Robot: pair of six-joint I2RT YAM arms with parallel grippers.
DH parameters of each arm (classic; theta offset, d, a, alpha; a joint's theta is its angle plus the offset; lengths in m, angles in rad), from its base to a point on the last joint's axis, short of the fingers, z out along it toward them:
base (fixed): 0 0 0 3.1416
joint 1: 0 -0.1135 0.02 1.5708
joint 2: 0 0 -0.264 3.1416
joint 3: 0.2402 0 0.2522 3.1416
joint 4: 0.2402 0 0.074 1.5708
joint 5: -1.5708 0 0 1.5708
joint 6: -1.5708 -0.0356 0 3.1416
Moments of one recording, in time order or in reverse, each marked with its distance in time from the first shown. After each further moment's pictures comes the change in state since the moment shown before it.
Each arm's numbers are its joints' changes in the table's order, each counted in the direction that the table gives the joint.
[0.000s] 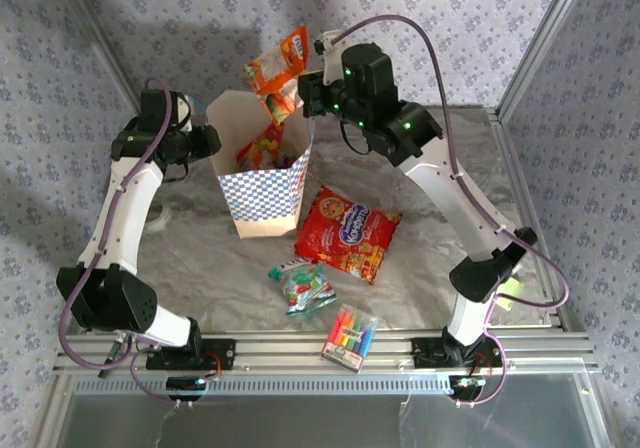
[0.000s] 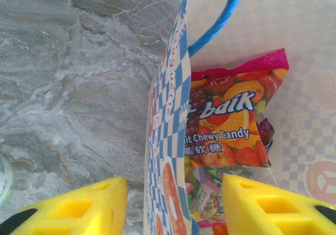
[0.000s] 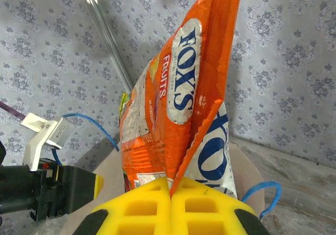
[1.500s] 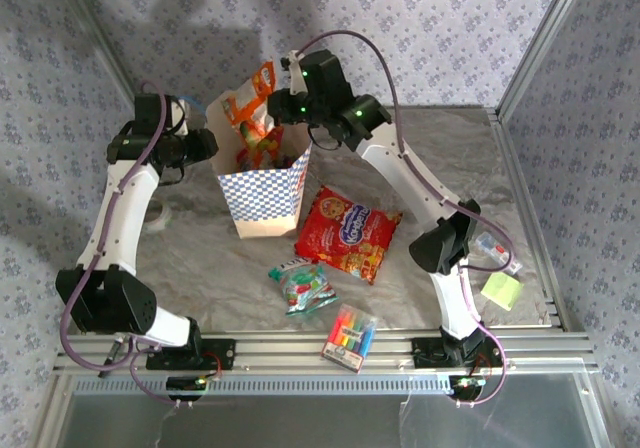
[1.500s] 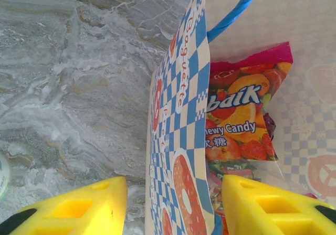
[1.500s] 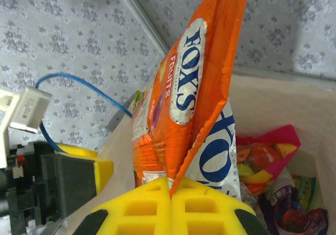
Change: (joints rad) left arm -0.040 -0.019 -0.040 -0.011 -0.057 -0.018; right arm 0.002 0.315 0.231 0.116 0.204 -0.180
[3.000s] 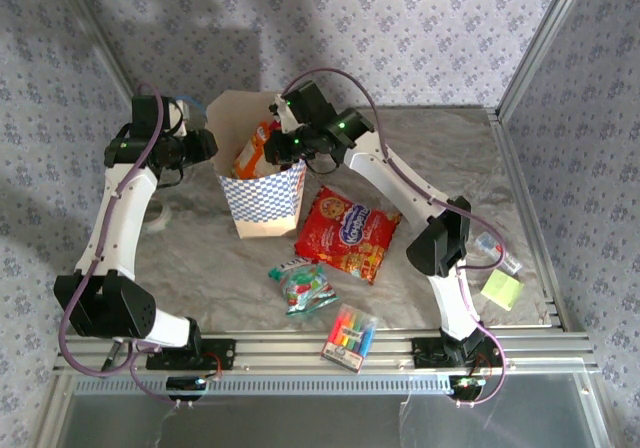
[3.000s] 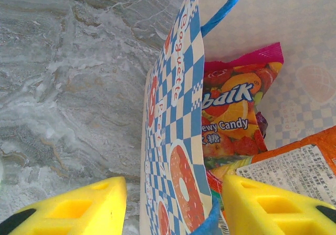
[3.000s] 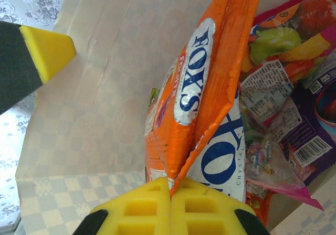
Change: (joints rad) left arm -0.006 -0.021 -0.016 -0.006 -0.023 0.013; right arm -0.045 0.000 -0.138 0.187 0.146 -0.018
